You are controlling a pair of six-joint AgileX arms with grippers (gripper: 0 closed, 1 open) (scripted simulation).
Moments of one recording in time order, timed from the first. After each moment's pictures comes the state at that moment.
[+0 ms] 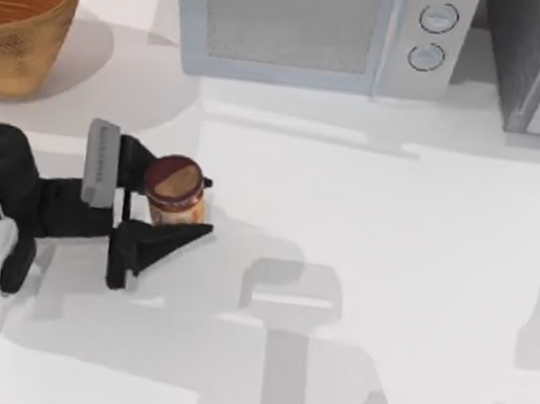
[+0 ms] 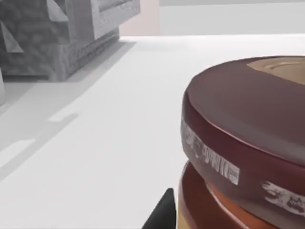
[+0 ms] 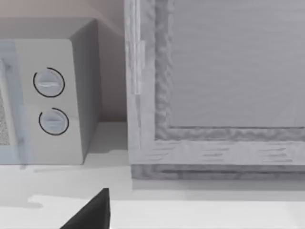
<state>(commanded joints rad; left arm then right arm) -0.10 2.43 0.81 1.63 1.36 0.04 0.00 0.00 0.00 0.00 0.00 0.00</state>
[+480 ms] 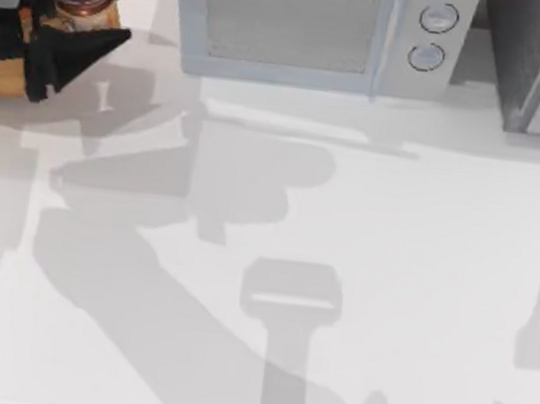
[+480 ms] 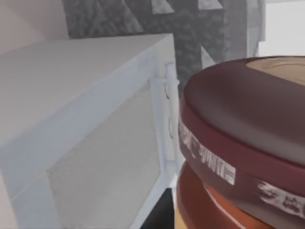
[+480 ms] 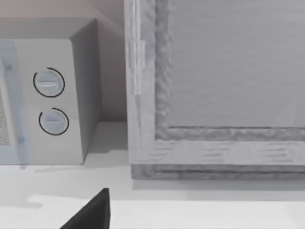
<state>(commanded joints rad) 0.12 2.19 1.20 1.05 1.41 0.07 0.00 0.00 0.00 0.00 0.00 0.00</state>
